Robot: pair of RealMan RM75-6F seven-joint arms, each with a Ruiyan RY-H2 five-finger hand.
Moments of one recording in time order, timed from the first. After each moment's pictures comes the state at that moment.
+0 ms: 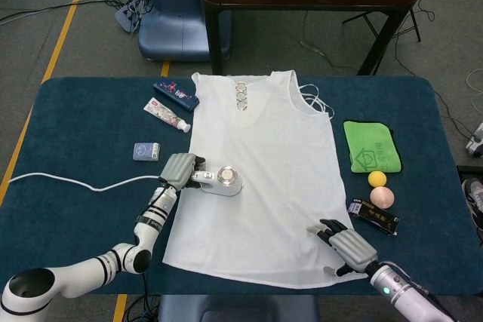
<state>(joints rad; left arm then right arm) -0.83 -1.84 -0.29 -1.07 1.09 0.88 0.05 0.38 -1.30 -0.18 -1.53 -1.64 1.00 0.12</state>
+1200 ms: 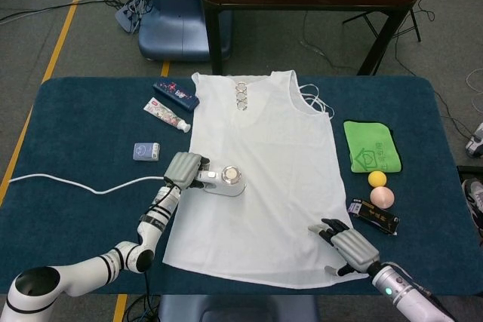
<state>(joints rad) -0.86 -1.87 -0.30 -1.01 1.12 0.88 0.09 0.38 -1.30 -0.19 -1.53 -1.65 1.02 0.13</state>
